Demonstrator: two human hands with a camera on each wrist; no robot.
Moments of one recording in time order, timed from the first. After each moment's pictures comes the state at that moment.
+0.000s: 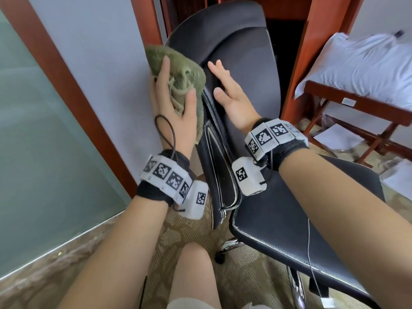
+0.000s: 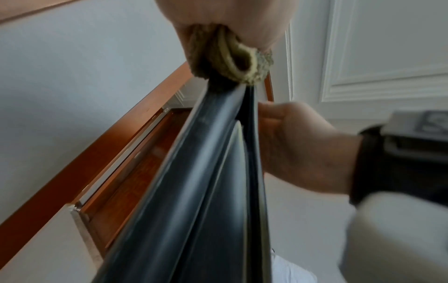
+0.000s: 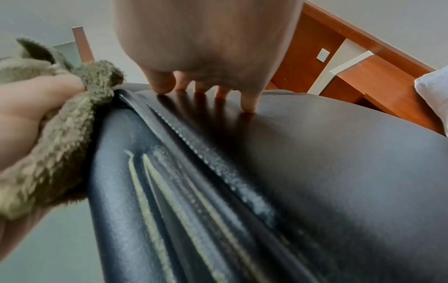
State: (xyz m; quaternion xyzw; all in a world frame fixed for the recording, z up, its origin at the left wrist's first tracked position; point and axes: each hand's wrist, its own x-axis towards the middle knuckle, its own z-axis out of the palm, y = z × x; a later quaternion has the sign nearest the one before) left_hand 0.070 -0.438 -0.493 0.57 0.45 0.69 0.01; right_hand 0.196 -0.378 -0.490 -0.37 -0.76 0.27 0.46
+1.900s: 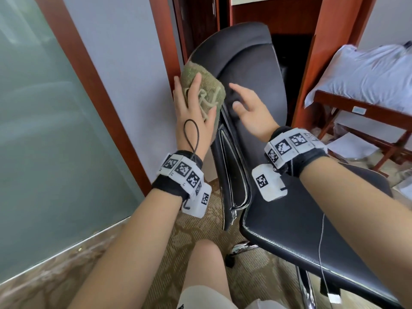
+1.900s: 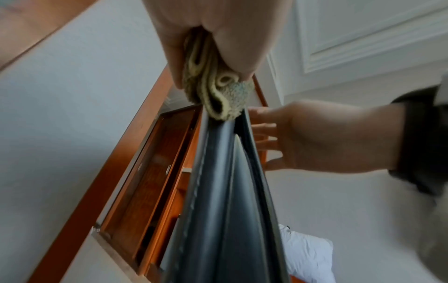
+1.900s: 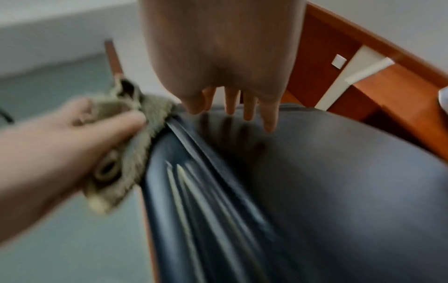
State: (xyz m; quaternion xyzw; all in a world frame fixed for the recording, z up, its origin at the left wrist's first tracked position) left_hand 0.062 -0.464 -0.480 0.66 0.51 0.55 -0.02; right_hand 0.208 -0.421 -0.478 -0.42 -0.74 0.23 0.47
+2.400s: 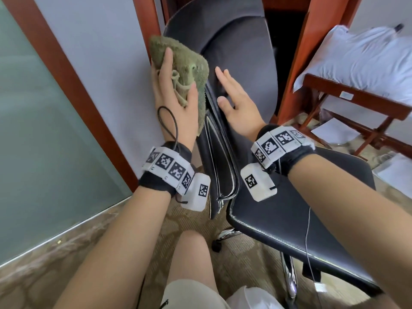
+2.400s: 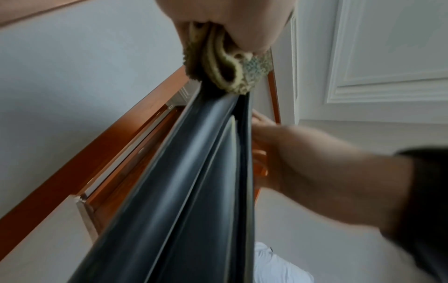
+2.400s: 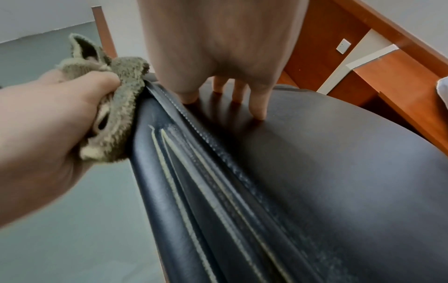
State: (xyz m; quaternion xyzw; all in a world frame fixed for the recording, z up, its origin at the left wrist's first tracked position) left_hand 0.072 -0.447 -0.498 0.59 0.45 0.67 -0.02; right_hand 0.209 -0.401 -0.516 -0.43 -0.77 0.18 0.44
